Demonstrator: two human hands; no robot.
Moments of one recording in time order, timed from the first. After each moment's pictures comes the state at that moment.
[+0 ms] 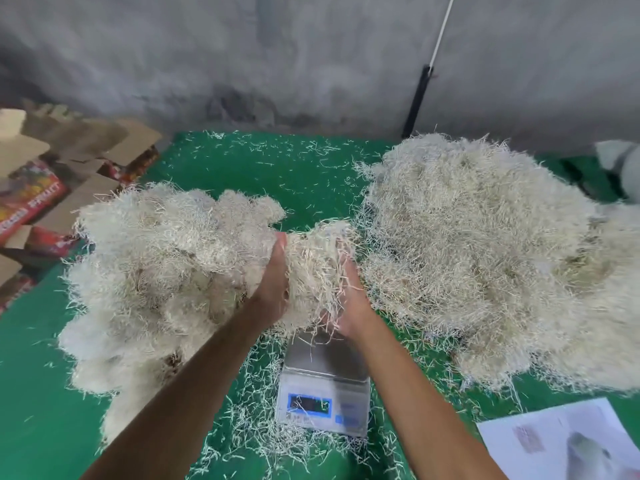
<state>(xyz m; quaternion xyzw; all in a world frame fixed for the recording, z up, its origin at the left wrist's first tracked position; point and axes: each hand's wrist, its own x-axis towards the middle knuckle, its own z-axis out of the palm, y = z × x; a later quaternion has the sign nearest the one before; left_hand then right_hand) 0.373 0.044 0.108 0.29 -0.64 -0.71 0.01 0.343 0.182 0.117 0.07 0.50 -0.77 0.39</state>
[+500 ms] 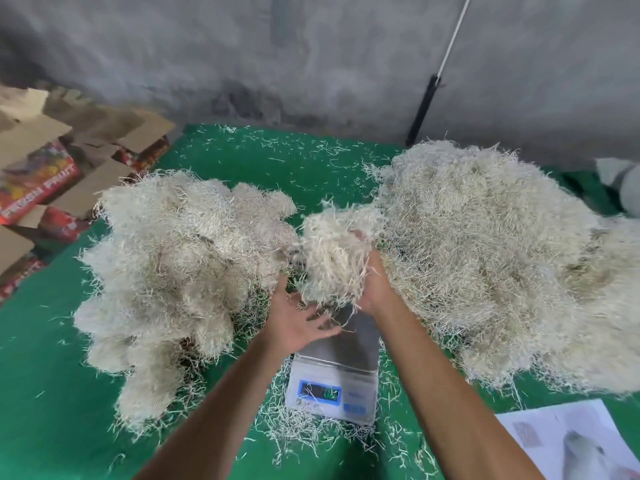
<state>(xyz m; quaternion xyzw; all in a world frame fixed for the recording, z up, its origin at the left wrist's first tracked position) 0.427 0.053 0.057 0.35 -0.26 -0.90 -0.06 0.339 0.175 0.129 -0.06 0.54 -0.77 0.33</state>
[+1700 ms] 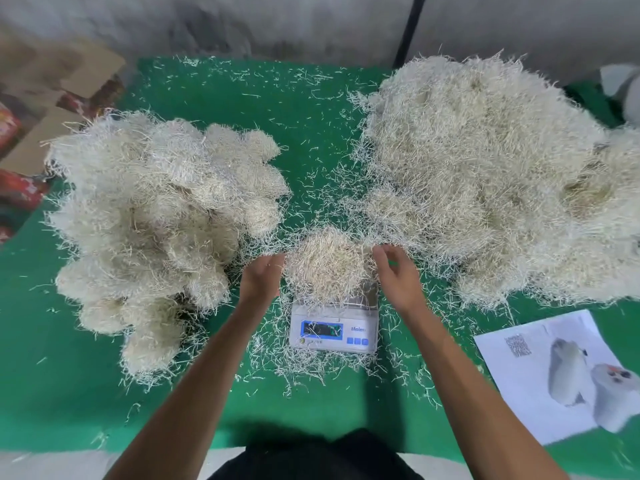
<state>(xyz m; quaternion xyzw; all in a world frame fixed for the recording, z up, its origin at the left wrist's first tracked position) 0.462 0.018 -0.003 0.34 -0.77 -0.54 0.03 0.377 0.268 0.002 -0.02 0.84 -0.53 0.13</state>
